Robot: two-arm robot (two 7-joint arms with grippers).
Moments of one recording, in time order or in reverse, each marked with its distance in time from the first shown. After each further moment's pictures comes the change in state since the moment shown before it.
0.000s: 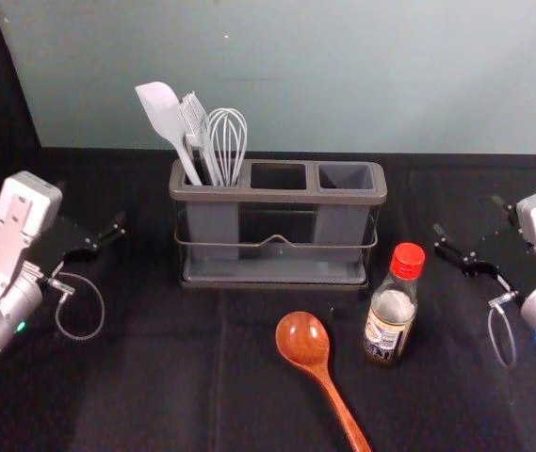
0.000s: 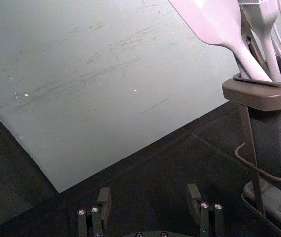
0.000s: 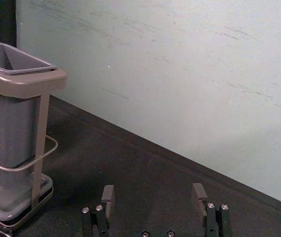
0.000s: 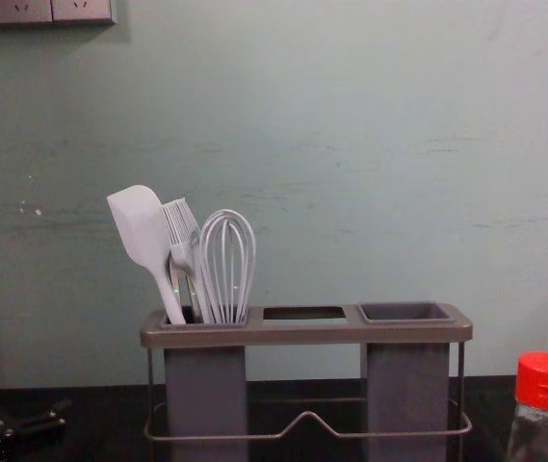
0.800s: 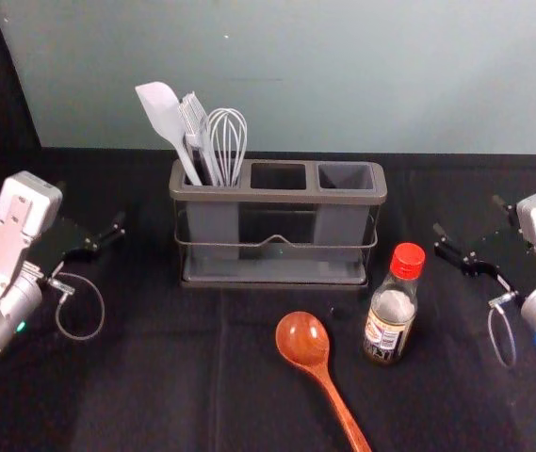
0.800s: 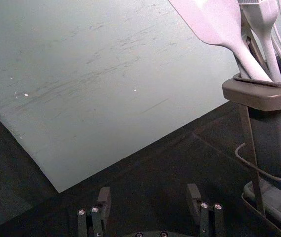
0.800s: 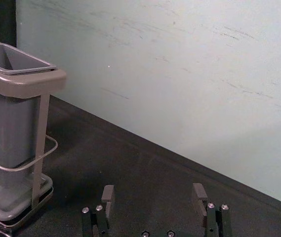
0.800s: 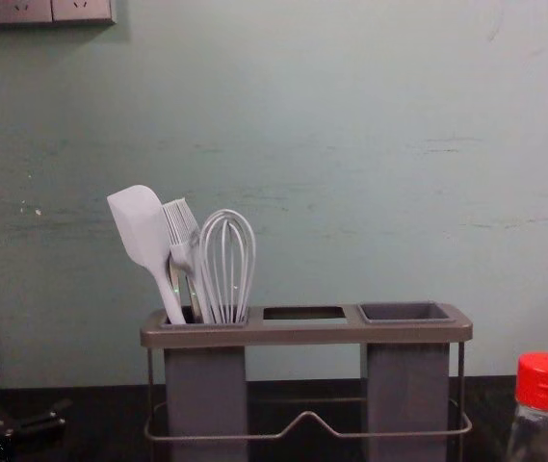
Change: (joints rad) left arm 0.000 0.000 0.000 0.000 0.000 0.000 0.000; right arm 0.000 0.000 0.000 0.000 0.000 0.000 0.000
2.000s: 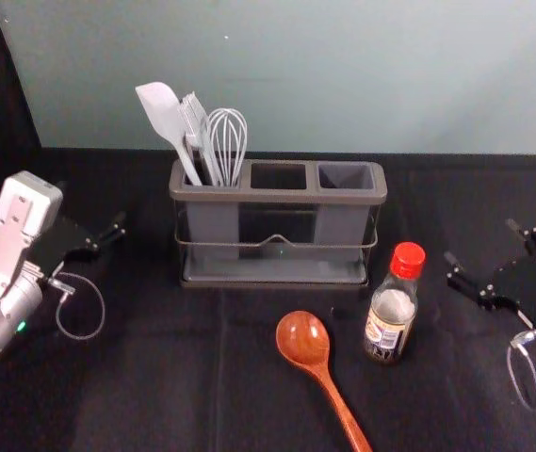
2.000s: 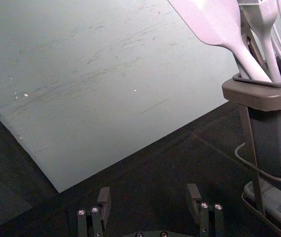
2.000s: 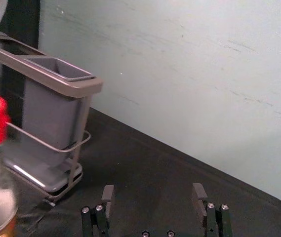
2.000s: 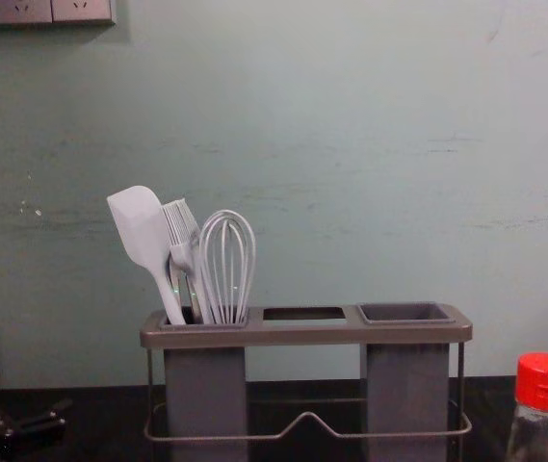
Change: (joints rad) left arm 0.000 0.000 0.000 0.000 0.000 0.000 0.000; right arm -0.213 0.077 0.096 -0.209 -0.021 -0.020 -0.006
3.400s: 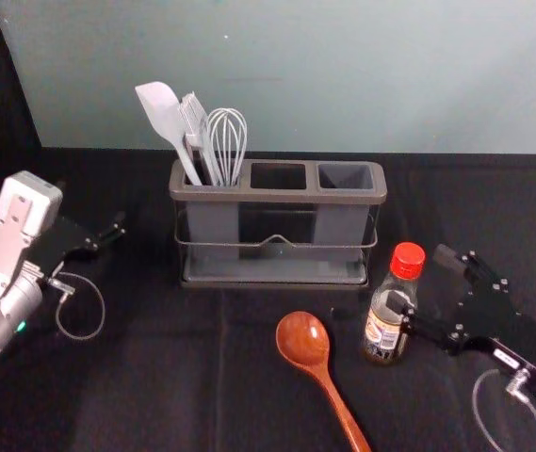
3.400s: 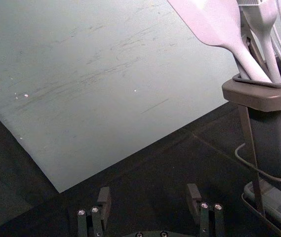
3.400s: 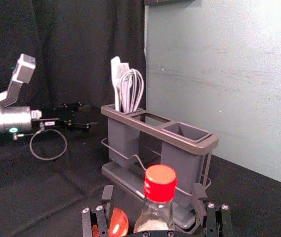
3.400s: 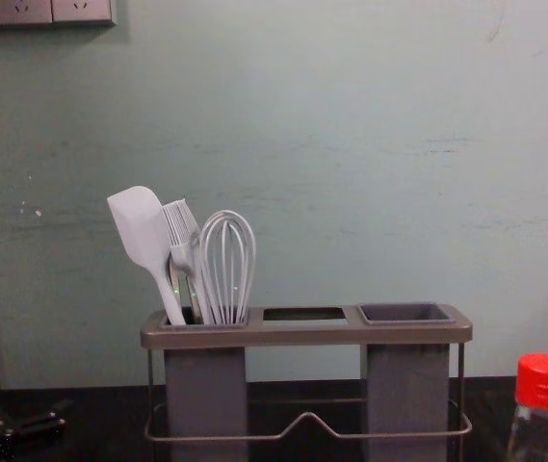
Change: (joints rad) left arm 0.000 0.000 0.000 0.000 0.000 0.000 0.000; right arm -0.148 0.061 0.085 -0.191 0.298 -0.063 0.421
